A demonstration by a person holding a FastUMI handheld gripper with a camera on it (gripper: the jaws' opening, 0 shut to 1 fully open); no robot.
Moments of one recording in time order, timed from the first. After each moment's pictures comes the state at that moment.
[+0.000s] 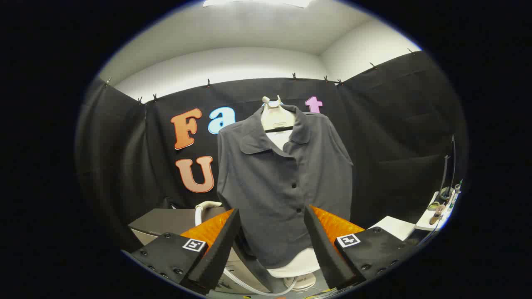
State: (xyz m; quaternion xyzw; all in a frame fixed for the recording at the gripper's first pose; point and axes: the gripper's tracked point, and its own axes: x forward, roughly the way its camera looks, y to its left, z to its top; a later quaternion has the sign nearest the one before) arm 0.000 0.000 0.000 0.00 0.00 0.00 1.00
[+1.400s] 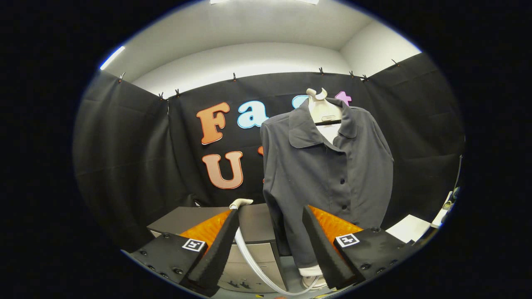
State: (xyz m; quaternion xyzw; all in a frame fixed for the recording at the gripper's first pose) arm 0.021 0.105 -0.012 0.00 0.02 0.08 1.00
